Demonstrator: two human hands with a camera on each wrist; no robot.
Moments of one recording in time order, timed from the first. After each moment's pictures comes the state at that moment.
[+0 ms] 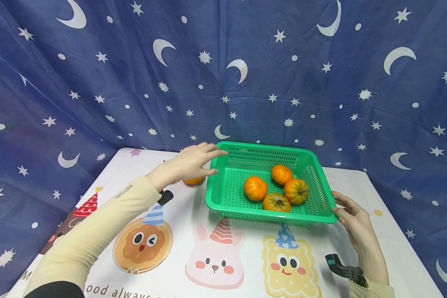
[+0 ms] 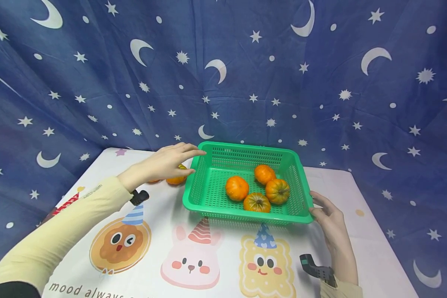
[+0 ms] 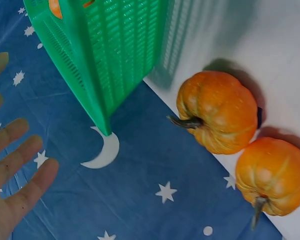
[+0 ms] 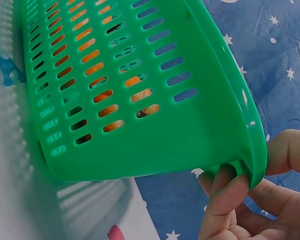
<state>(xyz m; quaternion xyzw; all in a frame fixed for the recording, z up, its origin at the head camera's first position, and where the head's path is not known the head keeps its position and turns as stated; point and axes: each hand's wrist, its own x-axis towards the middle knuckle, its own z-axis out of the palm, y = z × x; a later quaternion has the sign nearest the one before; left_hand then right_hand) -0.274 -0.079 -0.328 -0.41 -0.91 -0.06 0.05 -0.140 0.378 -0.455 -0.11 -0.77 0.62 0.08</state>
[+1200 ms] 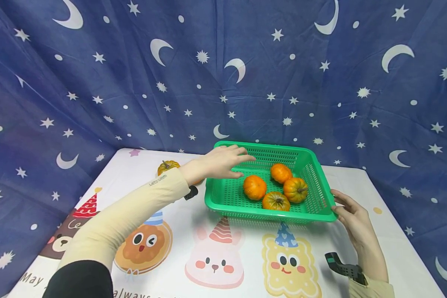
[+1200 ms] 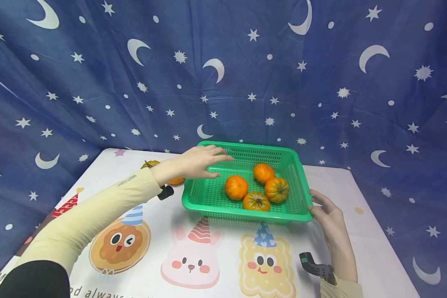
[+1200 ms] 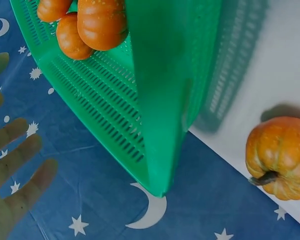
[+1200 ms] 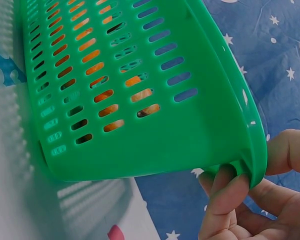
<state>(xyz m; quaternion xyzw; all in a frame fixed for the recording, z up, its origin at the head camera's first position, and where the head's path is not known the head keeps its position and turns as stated) -0.277 -0.006 -0.323 -0.49 -0.87 0.01 0.04 -0.134 0.368 -0.440 -0.11 -0.78 0.61 0.08</state>
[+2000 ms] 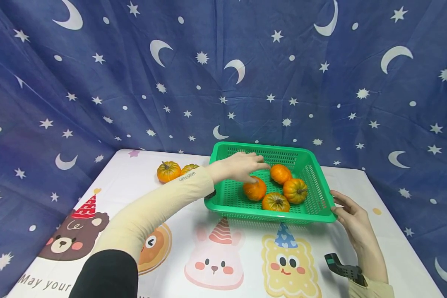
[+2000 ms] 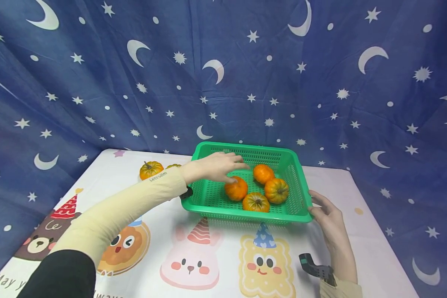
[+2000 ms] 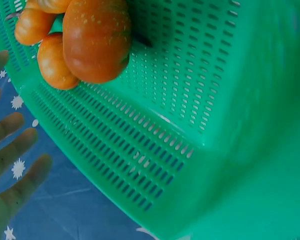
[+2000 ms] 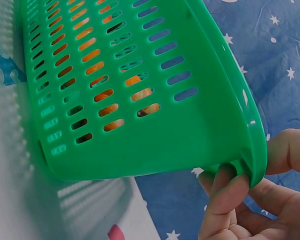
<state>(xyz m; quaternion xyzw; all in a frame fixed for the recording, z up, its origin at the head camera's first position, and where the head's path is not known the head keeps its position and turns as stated) -0.289 0.048 -0.341 -0.51 -0.86 0.06 -0.02 -0.131 0.363 -0.432 -0.11 -0.78 0.61 0.07</state>
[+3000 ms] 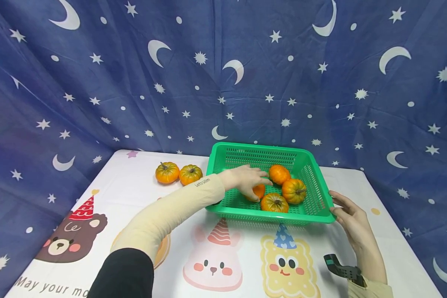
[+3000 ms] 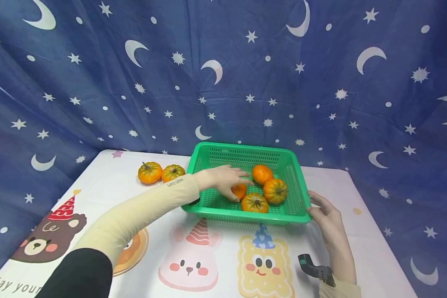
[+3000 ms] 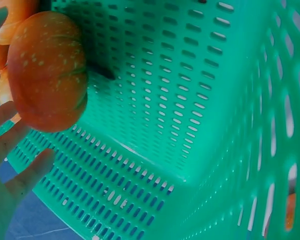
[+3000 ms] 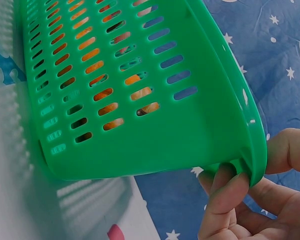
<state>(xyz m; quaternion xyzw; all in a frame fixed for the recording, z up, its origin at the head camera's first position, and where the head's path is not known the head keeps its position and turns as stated) -0.291 0.074 -0.383 -0.51 -0.84 0.13 -0.10 -0.136 0.373 -0.443 -0.11 -0.78 0.61 0.06</state>
